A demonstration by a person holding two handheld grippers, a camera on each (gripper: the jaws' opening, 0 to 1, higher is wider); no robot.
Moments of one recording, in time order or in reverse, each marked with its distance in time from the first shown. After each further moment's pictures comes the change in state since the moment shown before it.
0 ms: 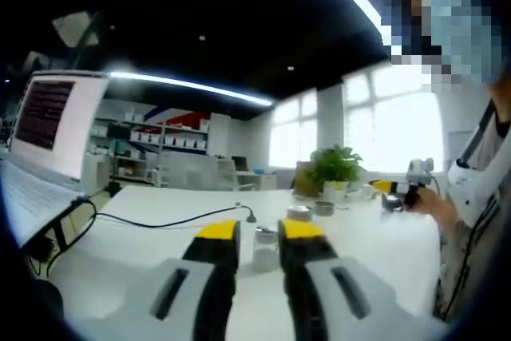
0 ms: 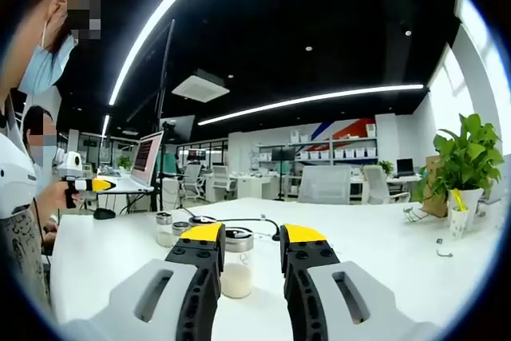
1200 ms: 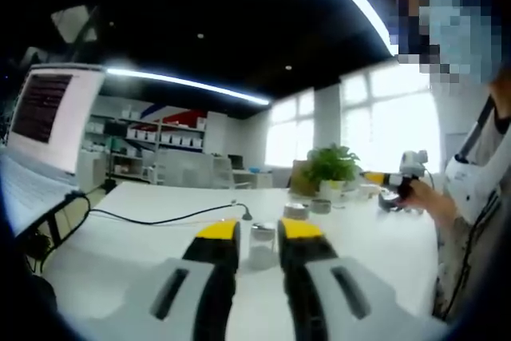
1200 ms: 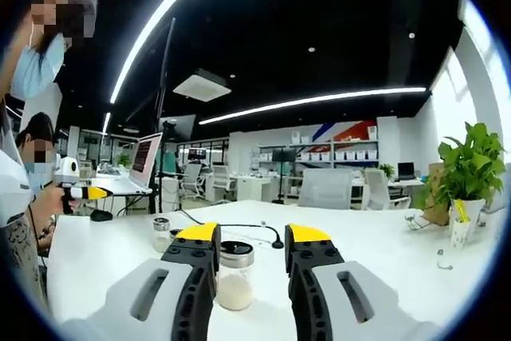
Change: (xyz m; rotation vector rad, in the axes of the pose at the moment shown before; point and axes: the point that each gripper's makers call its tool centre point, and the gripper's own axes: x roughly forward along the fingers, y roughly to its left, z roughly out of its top) left arm 0.003 -0.002 -0.008 -0.010 0.006 -0.024; right arm 0.024 0.007 0.014 -0.038 0.016 0.010
